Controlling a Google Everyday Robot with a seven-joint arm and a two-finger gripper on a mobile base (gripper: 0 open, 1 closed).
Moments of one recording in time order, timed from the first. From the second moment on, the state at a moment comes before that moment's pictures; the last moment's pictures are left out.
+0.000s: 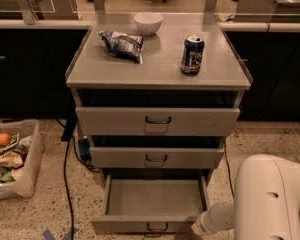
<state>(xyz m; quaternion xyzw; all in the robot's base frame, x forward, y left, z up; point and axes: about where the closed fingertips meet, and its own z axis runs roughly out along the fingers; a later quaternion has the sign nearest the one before) 0.467 -0.219 0.191 -0.30 0.94 0.11 0.13</state>
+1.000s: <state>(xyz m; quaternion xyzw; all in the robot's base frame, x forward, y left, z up) 0.500 -0.217 0.177 -0.30 0.94 0.11 0.15</state>
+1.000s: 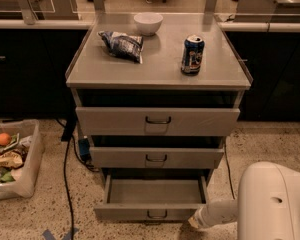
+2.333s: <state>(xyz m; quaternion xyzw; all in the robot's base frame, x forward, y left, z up) 0.558 -0.194 0.169 -0.31 0.93 0.09 0.18</state>
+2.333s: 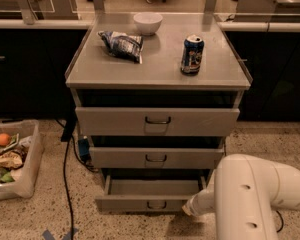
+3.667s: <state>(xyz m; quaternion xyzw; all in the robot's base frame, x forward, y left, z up) 0.586 -0.208 0.168 -0.22 0.95 0.05 0.19</state>
